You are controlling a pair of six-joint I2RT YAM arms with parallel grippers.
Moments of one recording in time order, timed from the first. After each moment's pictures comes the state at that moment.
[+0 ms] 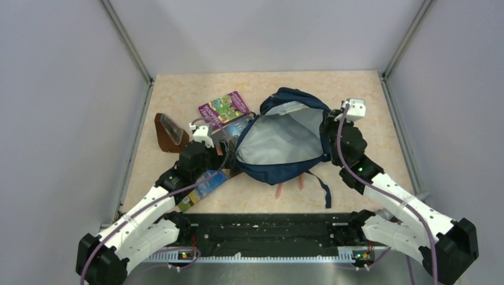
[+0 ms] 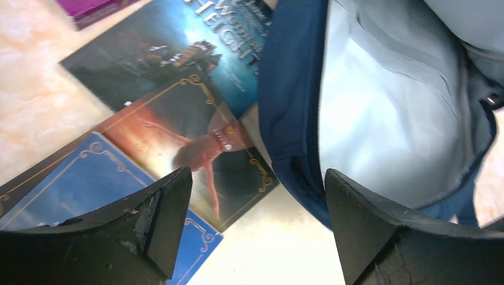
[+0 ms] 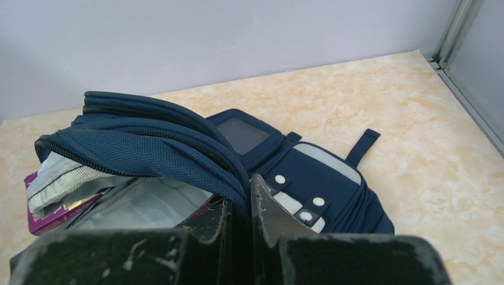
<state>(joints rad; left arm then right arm) -0.54 0.83 0.53 -0.16 -0.12 -0.48 0.62 0.91 0.68 0.24 0.65 0.19</state>
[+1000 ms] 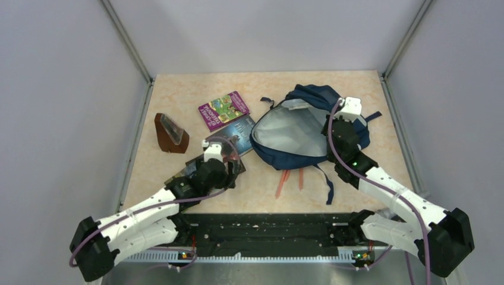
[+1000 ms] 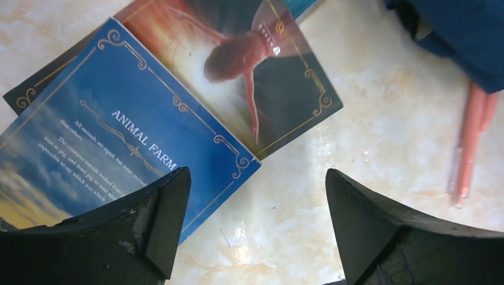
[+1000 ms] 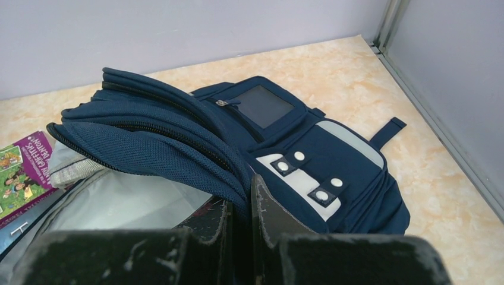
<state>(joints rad) -0.79 0.83 0.50 -0.40 -0.39 -0.57 0.61 1.00 0.71 0.19 0.79 0.16</state>
